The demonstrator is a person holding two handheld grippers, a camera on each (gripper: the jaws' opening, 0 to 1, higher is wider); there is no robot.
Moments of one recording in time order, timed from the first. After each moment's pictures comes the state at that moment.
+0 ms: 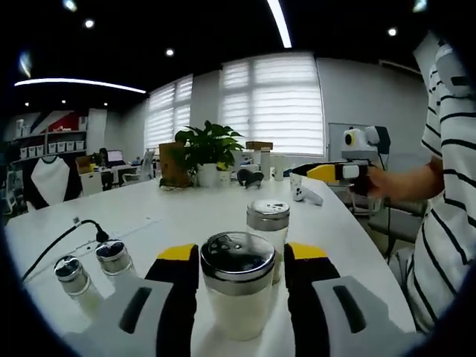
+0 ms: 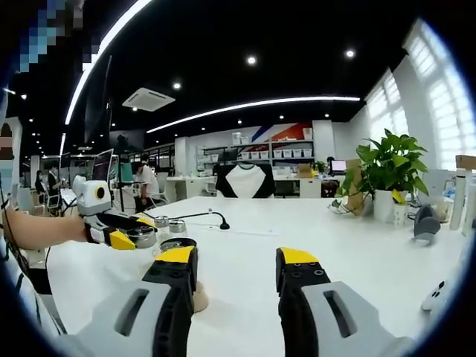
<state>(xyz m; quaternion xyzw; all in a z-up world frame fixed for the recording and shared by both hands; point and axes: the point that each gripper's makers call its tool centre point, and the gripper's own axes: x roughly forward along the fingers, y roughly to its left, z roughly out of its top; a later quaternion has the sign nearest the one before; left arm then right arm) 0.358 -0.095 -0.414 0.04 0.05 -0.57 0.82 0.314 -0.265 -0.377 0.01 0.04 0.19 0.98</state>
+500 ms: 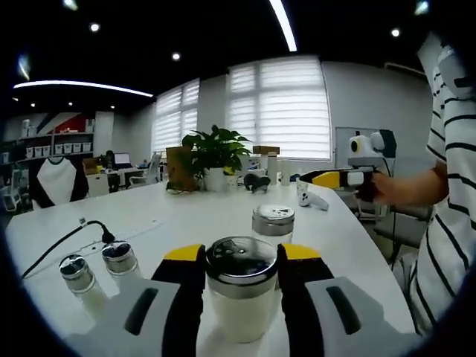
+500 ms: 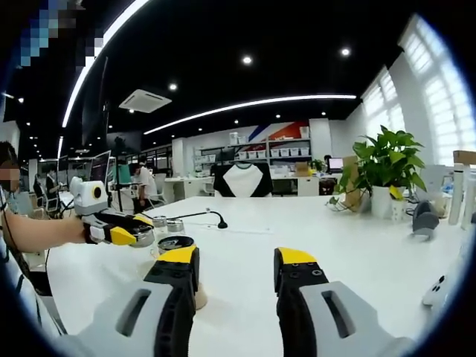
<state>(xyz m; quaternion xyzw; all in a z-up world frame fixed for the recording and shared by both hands) 0.357 -0.097 -0.409 0.02 0.04 -0.55 0.83 0.312 -0.270 -0.381 0.01 0.04 0.19 0.98</state>
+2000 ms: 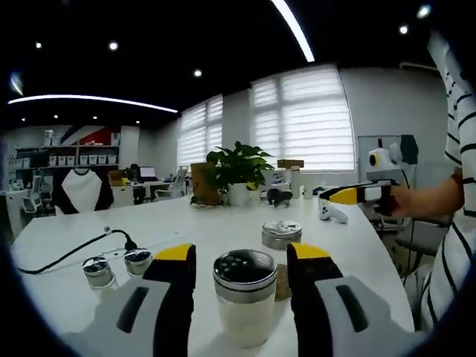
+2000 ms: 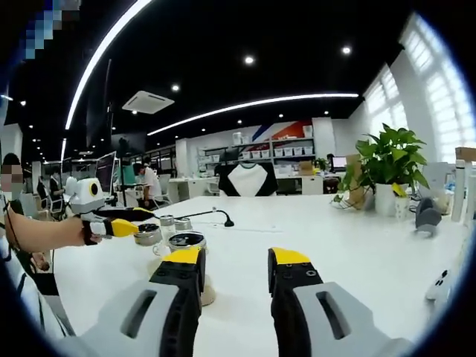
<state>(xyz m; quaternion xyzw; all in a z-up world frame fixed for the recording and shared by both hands) 0.360 -0.082 -0.396 0.02 0.01 -0.51 0.86 0.299 -0.258 -0.381 0.02 0.04 0.21 0.98</state>
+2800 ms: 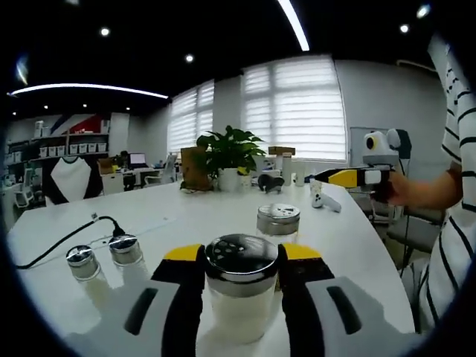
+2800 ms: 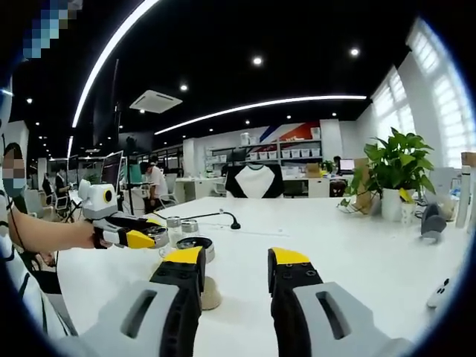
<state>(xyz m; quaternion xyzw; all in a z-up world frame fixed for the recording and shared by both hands) 0.357 -0.091 -0.414 0.01 0.05 -0.52 0.86 0.300 -0.253 -0.376 0.01 0.04 0.22 0.97</state>
